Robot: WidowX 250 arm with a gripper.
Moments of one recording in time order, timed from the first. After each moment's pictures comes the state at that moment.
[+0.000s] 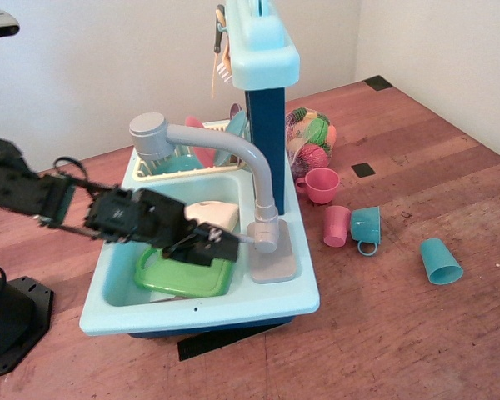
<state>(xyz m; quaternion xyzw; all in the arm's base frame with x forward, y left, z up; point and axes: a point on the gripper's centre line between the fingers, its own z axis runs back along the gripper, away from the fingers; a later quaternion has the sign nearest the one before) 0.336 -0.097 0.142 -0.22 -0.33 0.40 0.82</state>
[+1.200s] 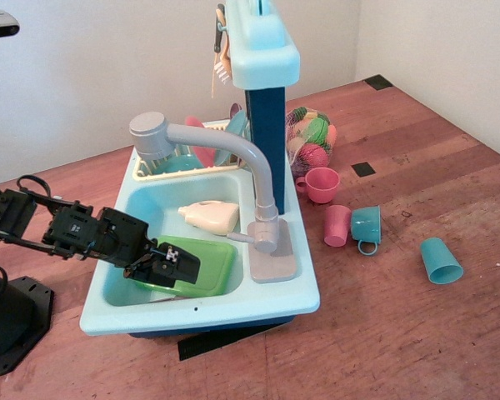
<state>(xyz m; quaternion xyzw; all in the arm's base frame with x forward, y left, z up) 0.297 -0.098 0.130 -0.24 -0.30 0.42 0.83</state>
